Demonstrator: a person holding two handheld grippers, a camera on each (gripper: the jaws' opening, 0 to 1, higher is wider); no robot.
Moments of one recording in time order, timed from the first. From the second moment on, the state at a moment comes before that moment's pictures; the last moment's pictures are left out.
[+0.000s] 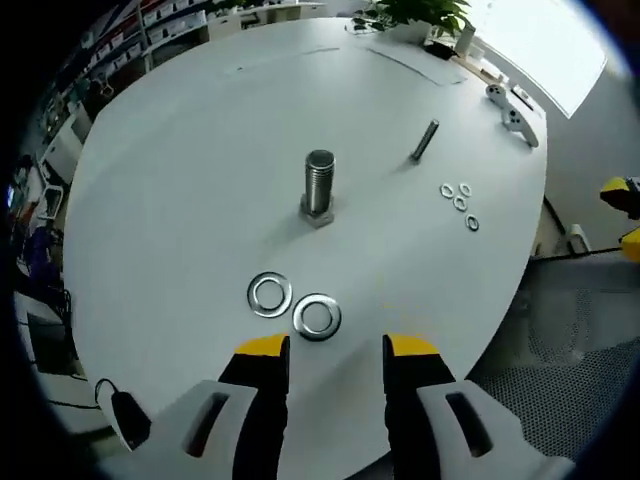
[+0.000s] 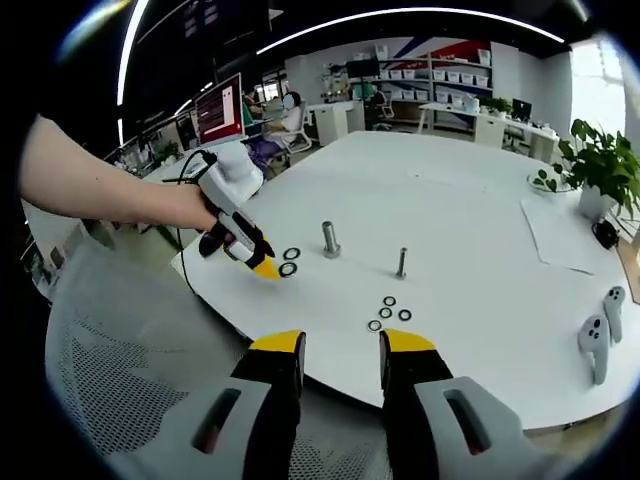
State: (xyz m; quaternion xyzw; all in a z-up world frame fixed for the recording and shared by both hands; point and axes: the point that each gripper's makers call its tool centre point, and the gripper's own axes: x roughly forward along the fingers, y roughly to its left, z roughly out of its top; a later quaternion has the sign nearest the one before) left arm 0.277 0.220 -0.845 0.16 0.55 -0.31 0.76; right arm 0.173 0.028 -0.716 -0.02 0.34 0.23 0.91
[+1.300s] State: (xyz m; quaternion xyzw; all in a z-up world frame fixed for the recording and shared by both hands) left arm 0.285 0.220 -0.864 0.24 0.56 -0.30 0.73; right arm 0.175 0.022 -0.715 -0.02 0.34 0.22 0.91
